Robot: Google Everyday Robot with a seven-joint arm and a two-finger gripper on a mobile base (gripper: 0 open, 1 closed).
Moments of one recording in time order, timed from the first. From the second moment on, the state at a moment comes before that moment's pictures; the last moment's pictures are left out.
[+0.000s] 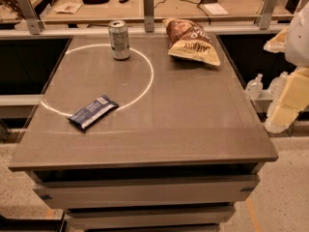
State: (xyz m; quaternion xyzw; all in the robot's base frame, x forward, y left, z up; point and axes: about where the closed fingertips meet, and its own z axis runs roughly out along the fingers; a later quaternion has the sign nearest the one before) arm 0.438 -0.217 0.976 -0.60 0.78 -0.03 0.16
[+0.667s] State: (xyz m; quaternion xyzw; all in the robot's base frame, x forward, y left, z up) arm 0.438 -0.217 0.979 -0.60 0.78 -0.02 0.19
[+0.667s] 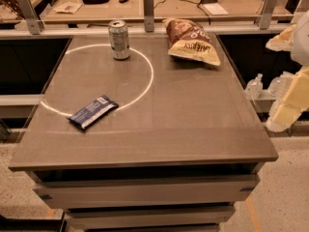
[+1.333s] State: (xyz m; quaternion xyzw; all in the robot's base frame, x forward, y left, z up) arm 0.455 -0.239 0.974 -0.59 0.73 0.05 0.34
